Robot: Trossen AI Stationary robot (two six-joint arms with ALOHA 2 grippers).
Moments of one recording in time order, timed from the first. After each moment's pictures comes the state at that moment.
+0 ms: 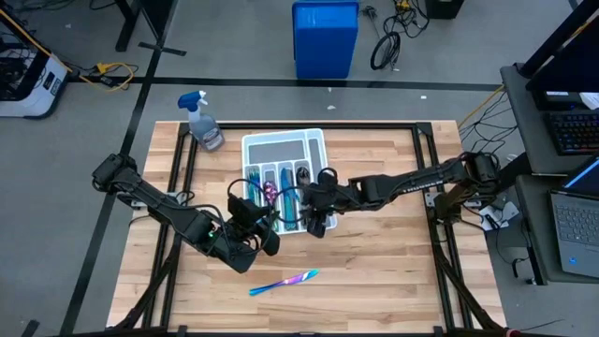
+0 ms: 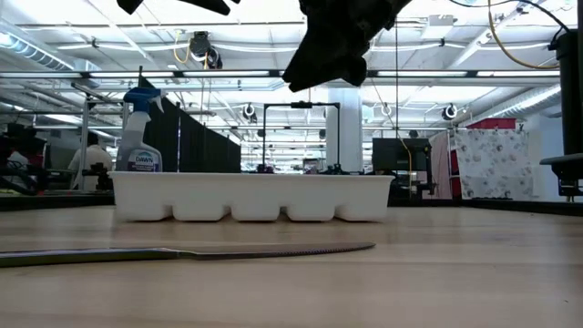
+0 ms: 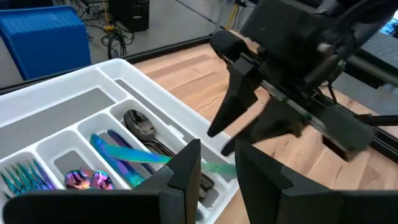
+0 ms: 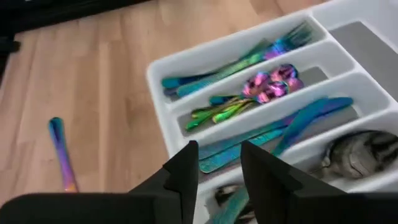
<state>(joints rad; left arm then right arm) -0.53 1.47 1.21 -0.63 -1.01 -1.06 0.11 1.66 1.23 -0.30 0.18 0.32</state>
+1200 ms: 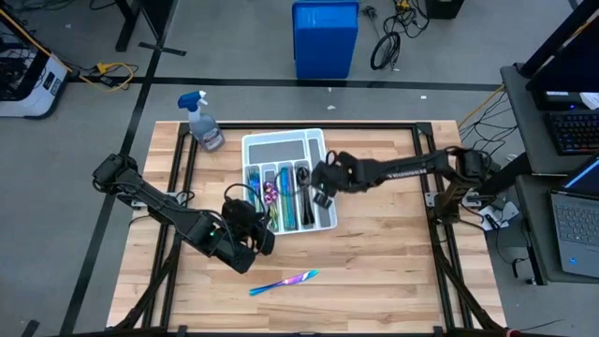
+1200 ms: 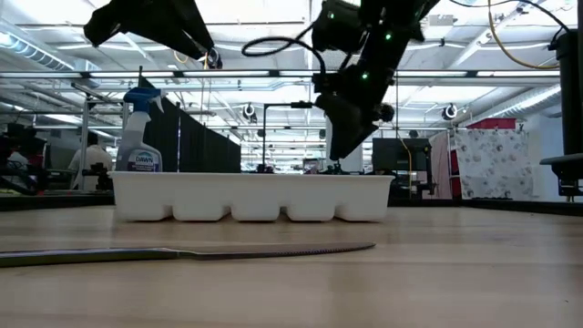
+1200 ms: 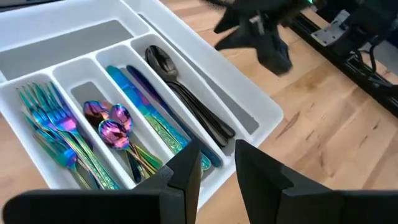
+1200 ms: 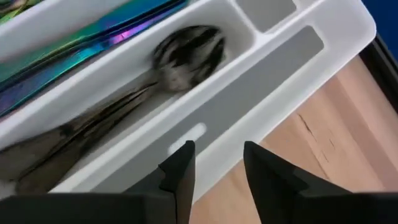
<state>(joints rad) -0.53 1.47 1.14 -0.81 -0.86 -1.35 -0.11 1.74 1.23 -0.61 0.39 0.35</state>
